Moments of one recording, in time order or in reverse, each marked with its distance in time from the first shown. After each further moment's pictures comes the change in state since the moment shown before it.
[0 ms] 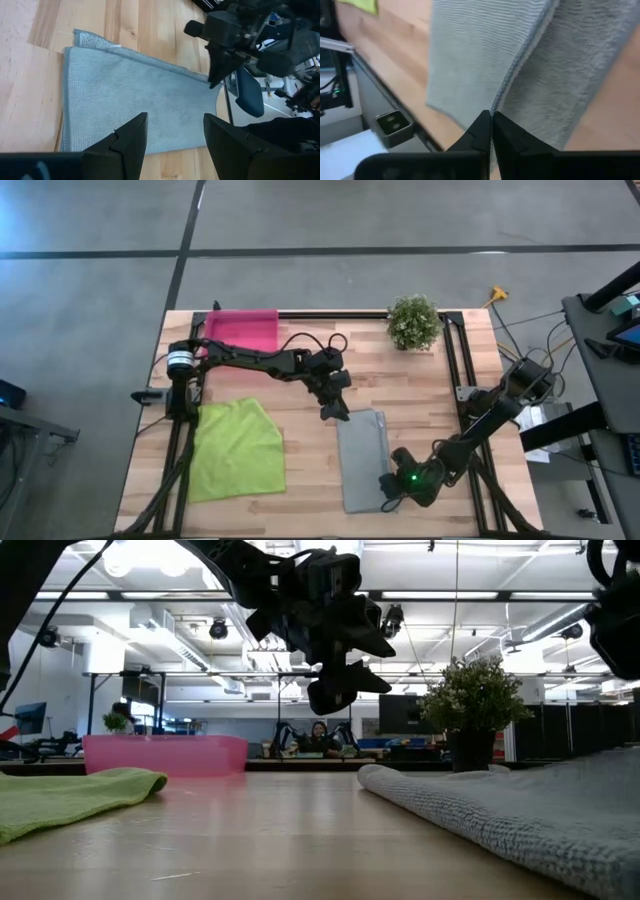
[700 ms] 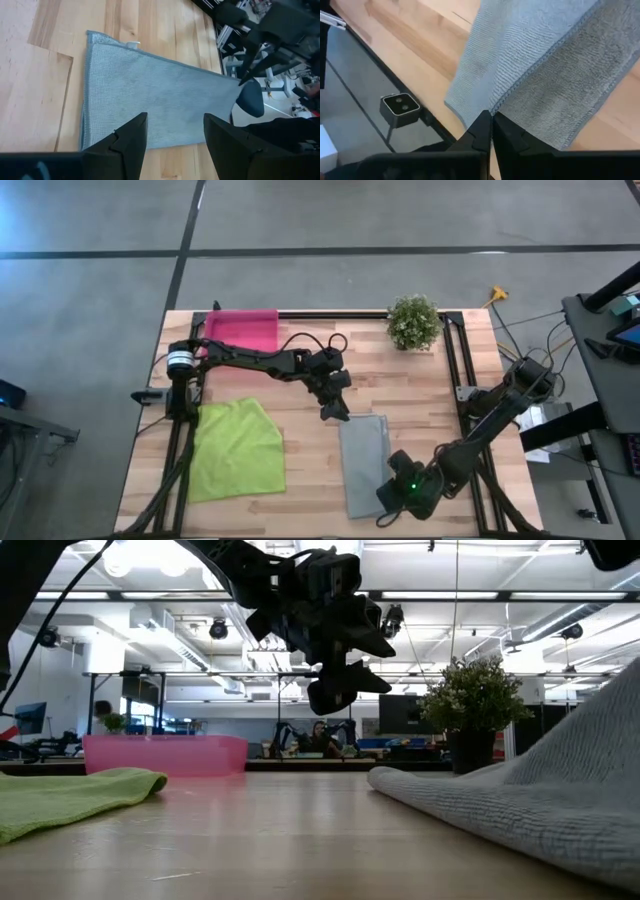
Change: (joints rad) left arm 0.000 0.000 0.000 0.000 0.000 0.001; right arm 0.006 -0.008 0.310 -0.464 -0.006 -0.151
